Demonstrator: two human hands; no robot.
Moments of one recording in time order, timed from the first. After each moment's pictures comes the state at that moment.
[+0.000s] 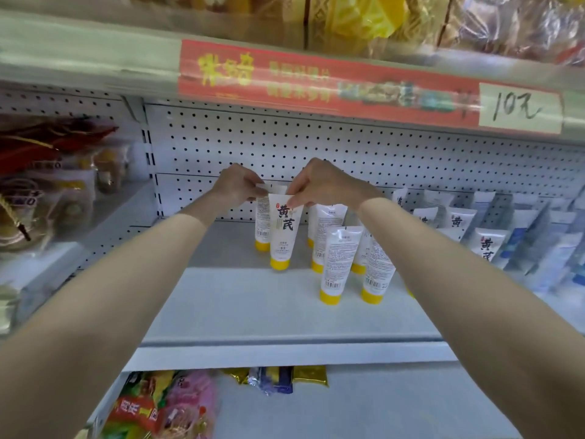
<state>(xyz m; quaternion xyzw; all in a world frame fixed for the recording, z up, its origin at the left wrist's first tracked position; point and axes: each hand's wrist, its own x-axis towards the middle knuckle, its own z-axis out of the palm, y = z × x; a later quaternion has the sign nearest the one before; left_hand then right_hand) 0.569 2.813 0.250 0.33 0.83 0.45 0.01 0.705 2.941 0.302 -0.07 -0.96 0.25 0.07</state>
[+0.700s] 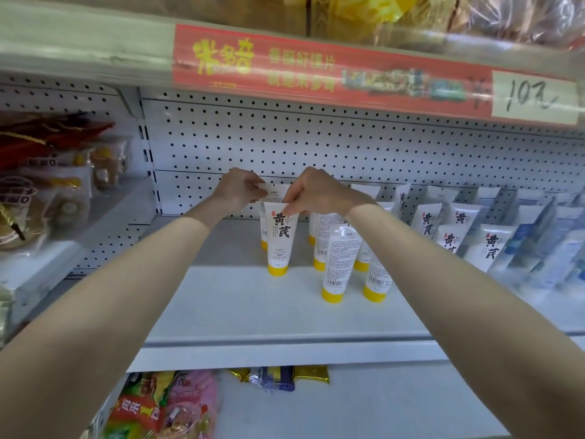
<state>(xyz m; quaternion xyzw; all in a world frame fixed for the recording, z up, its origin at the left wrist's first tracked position) 0.571 2.816 0.237 0.32 0.83 0.47 0.03 0.699 2.938 0.280 -0.07 -0.96 0.27 0.06</state>
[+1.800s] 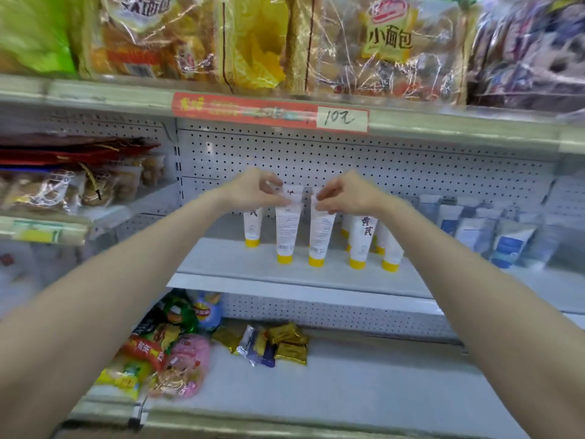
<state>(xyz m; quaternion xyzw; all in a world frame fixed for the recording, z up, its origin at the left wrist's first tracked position) 0.826 2.793 0.301 0.36 0.86 0.37 0.03 0.925 2.985 0.316 -0.03 -0.95 0.28 0.11</state>
